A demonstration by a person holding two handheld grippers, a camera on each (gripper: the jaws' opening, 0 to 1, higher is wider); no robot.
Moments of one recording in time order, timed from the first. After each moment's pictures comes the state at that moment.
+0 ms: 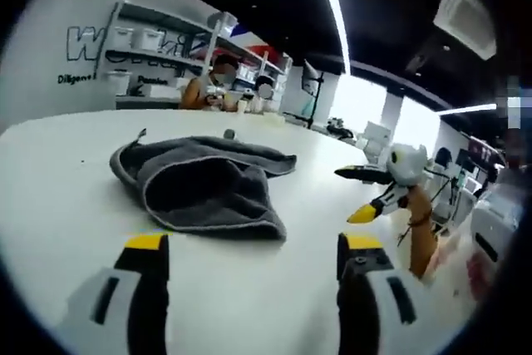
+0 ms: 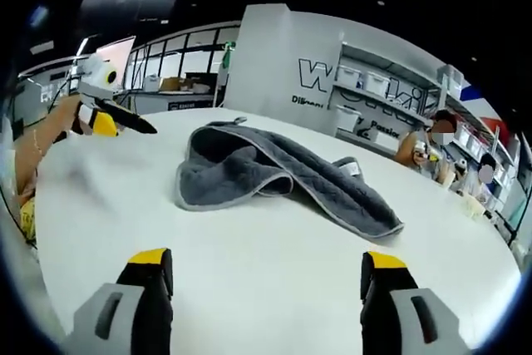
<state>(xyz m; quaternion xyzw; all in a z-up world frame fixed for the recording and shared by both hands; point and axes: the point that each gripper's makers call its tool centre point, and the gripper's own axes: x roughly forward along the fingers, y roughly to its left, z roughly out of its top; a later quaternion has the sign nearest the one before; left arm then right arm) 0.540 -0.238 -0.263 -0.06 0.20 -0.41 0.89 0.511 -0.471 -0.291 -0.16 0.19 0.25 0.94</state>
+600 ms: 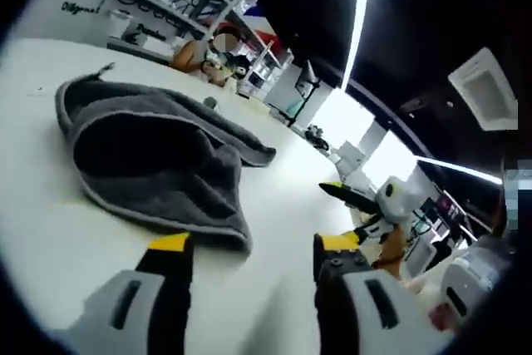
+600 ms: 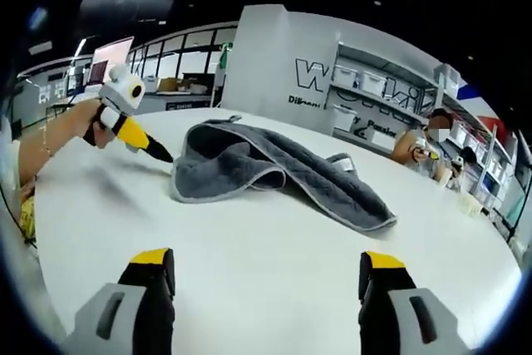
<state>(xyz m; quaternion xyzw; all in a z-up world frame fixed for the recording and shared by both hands) 0.550 -0.300 -0.295 -0.18 0.29 -0.44 0.83 0.507 -0.486 -0.293 -0.15 0.18 0.25 0.94</state>
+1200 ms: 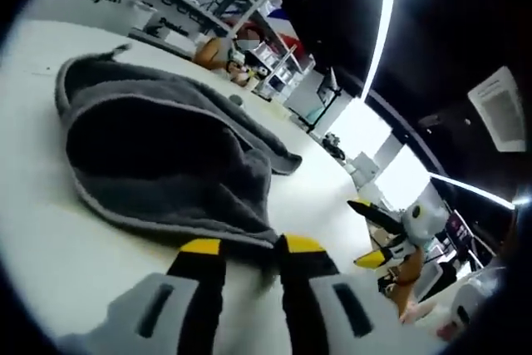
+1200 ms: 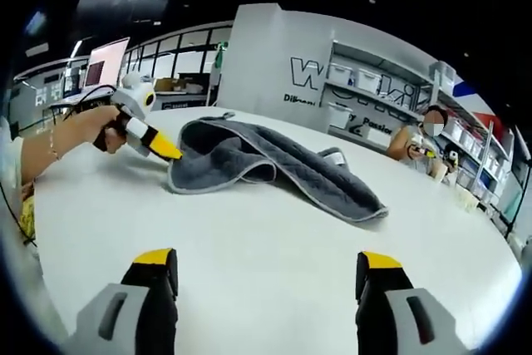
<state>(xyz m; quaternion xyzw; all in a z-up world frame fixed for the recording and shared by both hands) 0.587 -0.307 -0.315 -0.21 0.30 -0.39 0.84 0.503 -0.503 -0.297 -0.15 0.19 0.23 0.94</state>
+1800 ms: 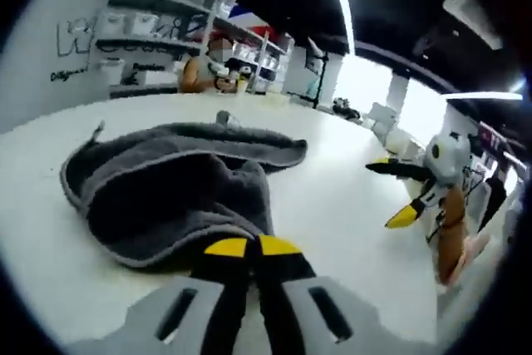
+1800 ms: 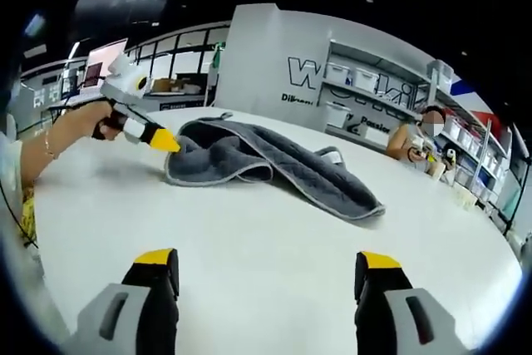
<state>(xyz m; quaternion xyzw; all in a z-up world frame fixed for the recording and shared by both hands) 0.582 -0.297 -0.274 0.08 0.20 -0.39 0.90 0.501 -0.505 -0.296 -0.15 0.19 0.23 0.94</state>
